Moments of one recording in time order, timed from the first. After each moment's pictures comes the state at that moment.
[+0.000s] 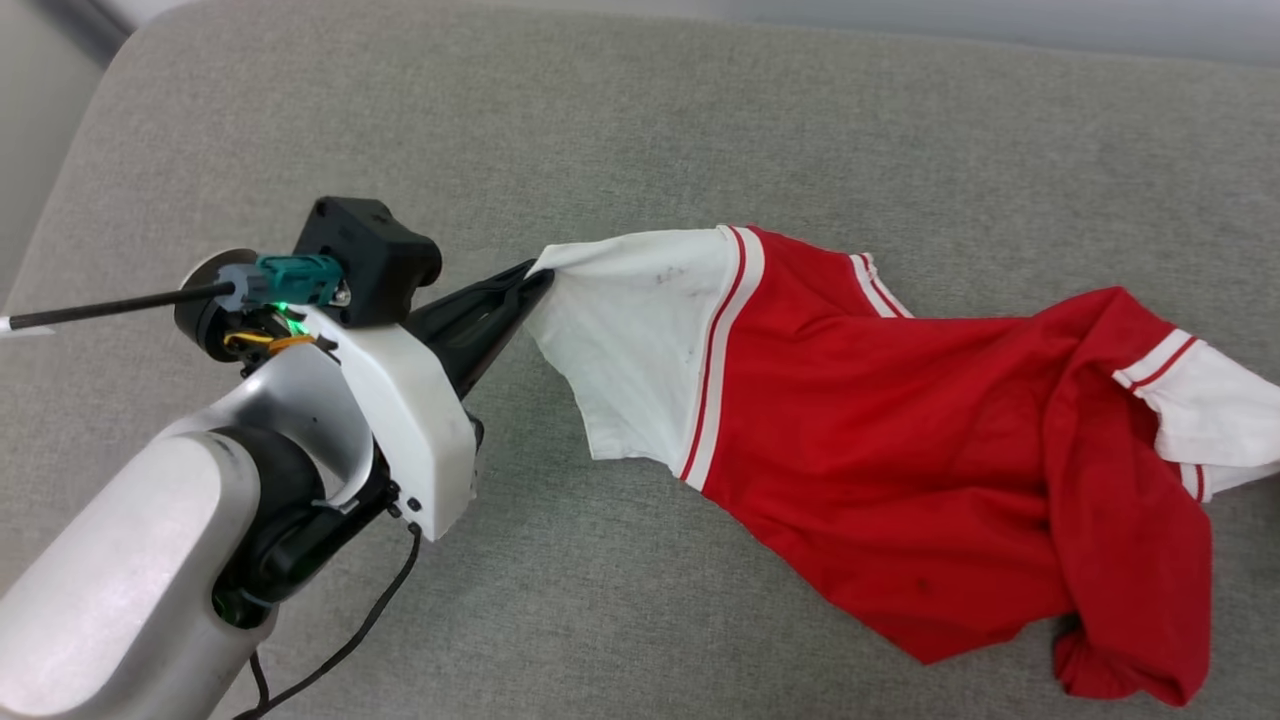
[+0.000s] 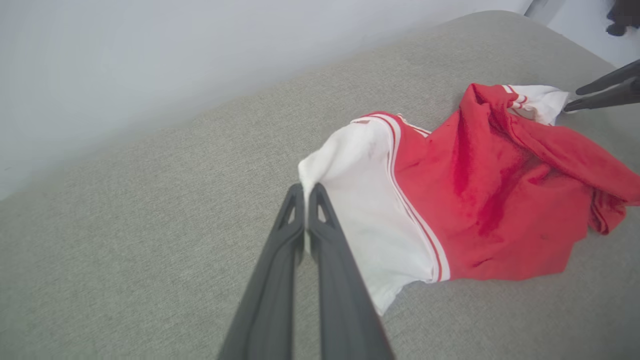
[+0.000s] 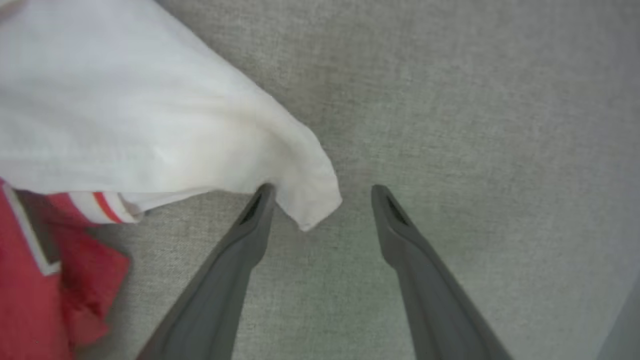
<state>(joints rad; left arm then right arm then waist) -0.60 0.62 -0.55 -0.24 -0.74 -0.06 0.48 -0.24 -0.52 -0.21 -0.01 0.34 0.13 1.10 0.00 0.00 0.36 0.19</state>
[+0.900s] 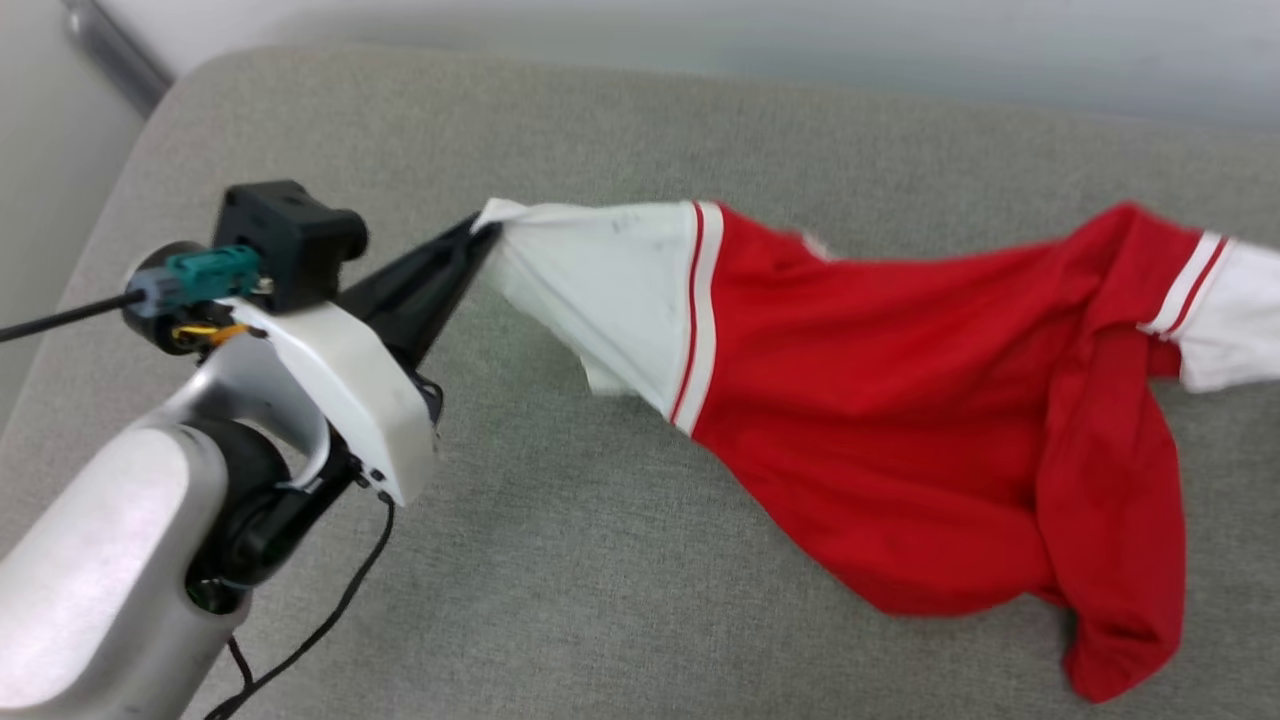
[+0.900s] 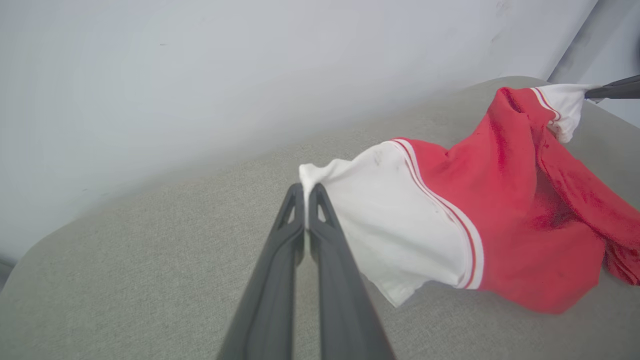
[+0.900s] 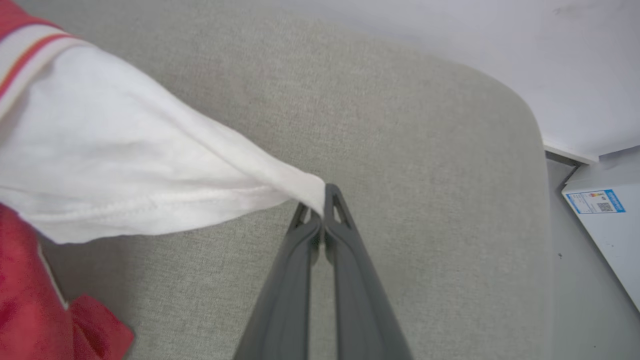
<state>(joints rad) -0.58 0.62 -0.50 -0.20 -0.73 -0.02 0.35 -0.35 -0.67 -0.10 0.12 0.41 0.13 0.75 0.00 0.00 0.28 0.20</state>
